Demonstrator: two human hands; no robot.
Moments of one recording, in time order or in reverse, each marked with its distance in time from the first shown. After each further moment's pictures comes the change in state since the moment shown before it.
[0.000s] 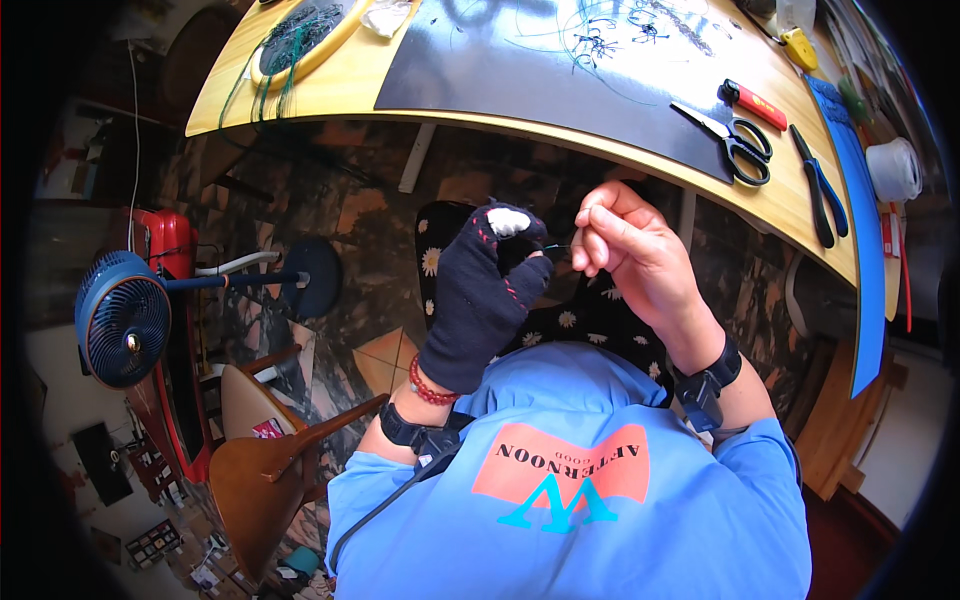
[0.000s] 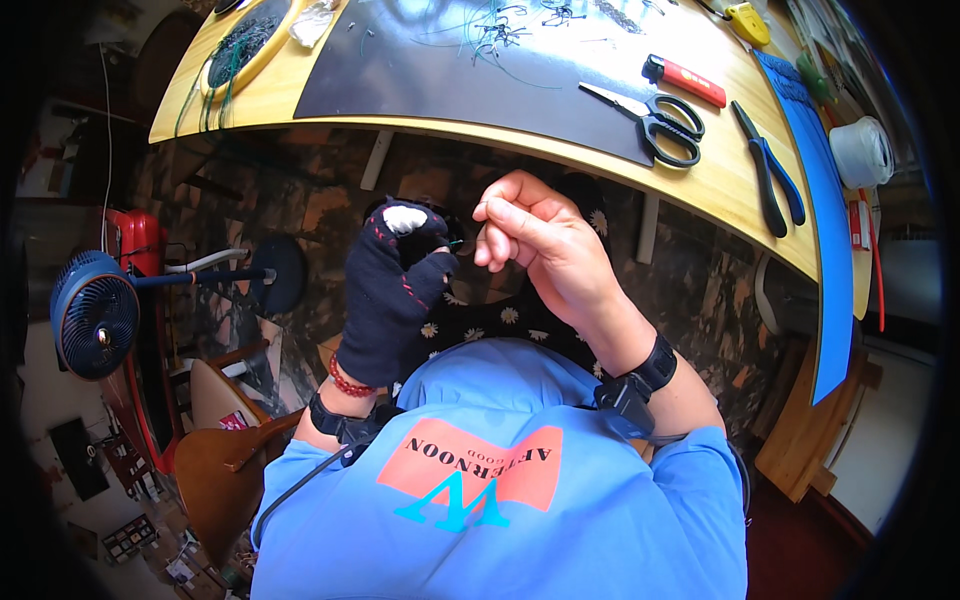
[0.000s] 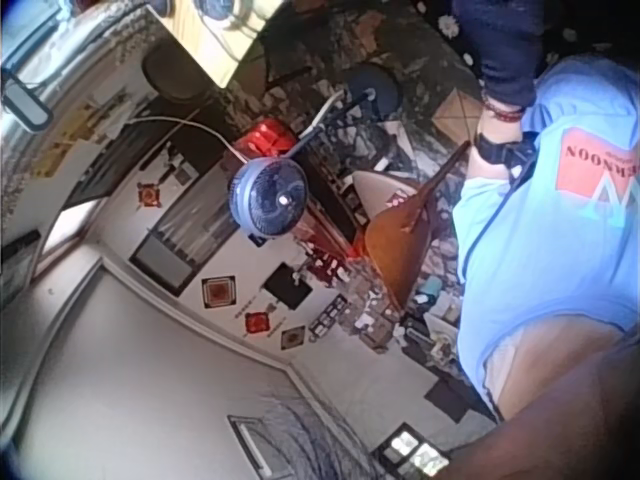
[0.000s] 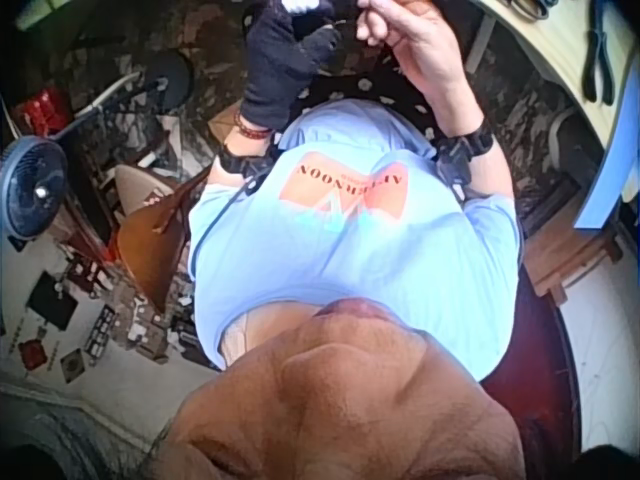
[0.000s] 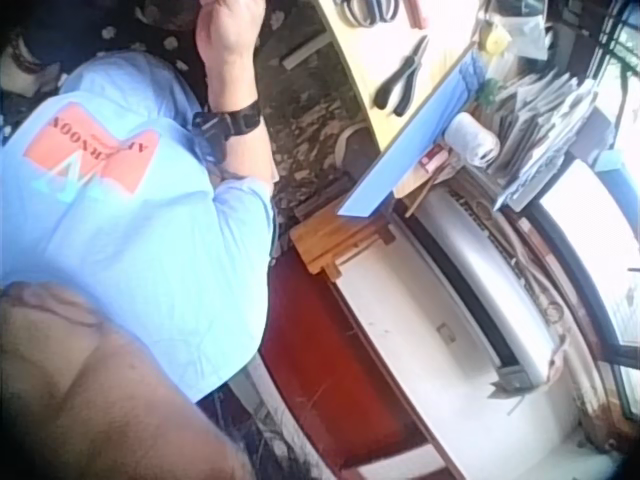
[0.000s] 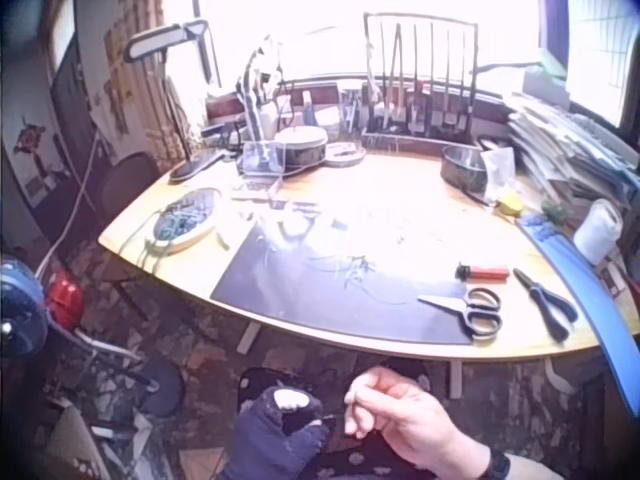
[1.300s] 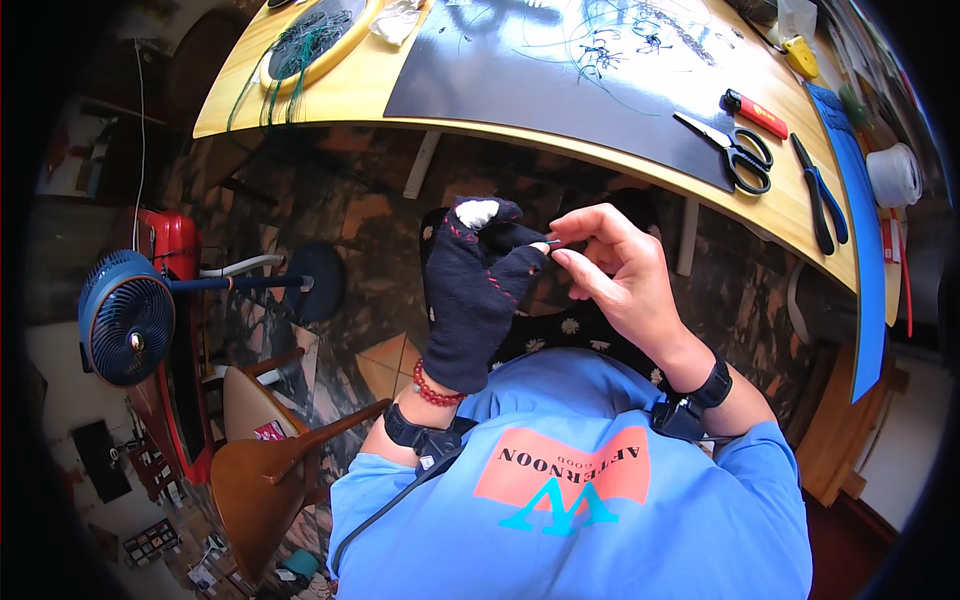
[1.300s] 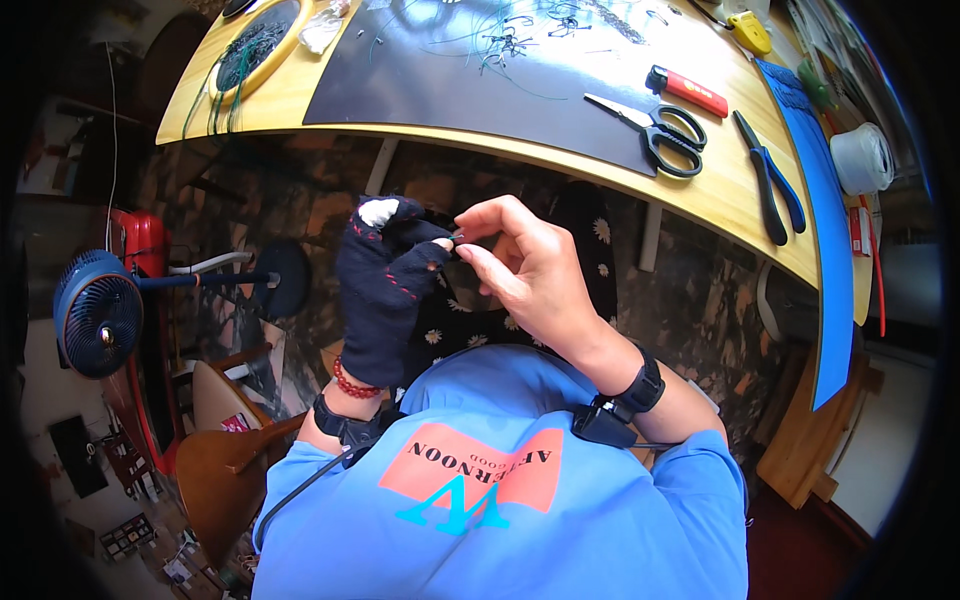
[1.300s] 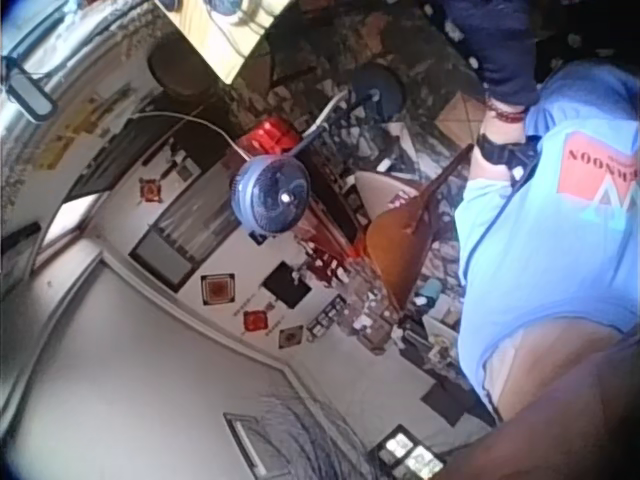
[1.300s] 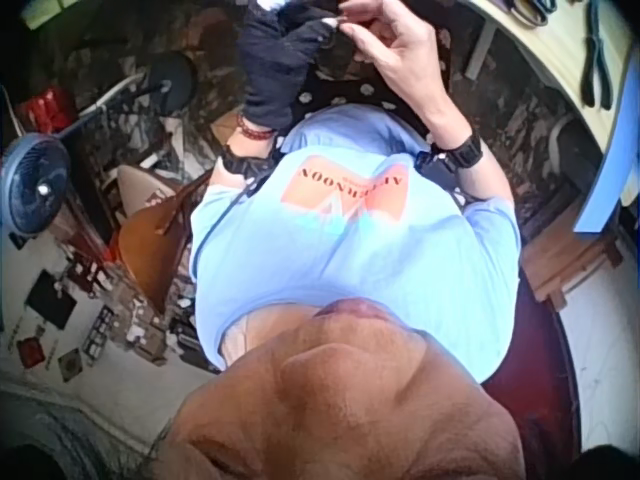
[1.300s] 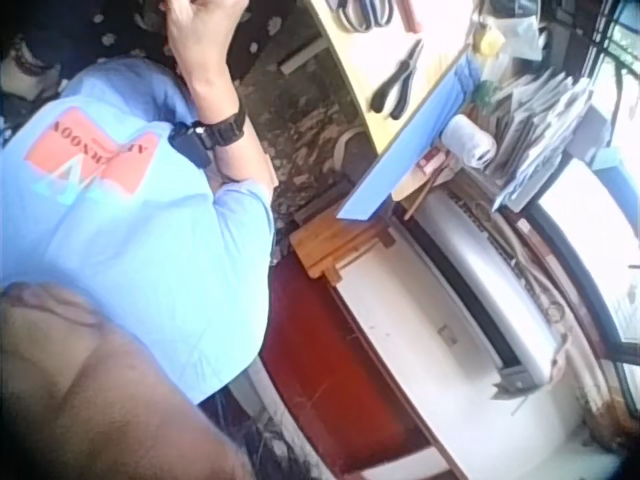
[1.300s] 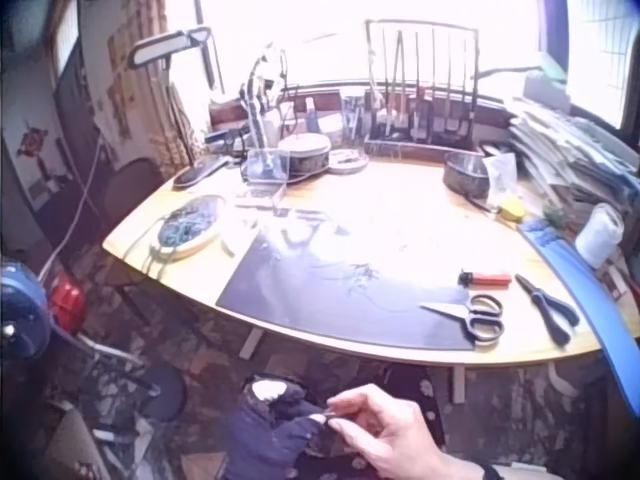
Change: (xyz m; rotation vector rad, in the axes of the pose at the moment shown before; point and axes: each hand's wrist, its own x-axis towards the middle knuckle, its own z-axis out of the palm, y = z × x) left_hand 0.001 -0.001 0.000 -0.211 0.097 -0.152; right_hand -0.008 0.008 0.034 -0.762 0.228 -0.214
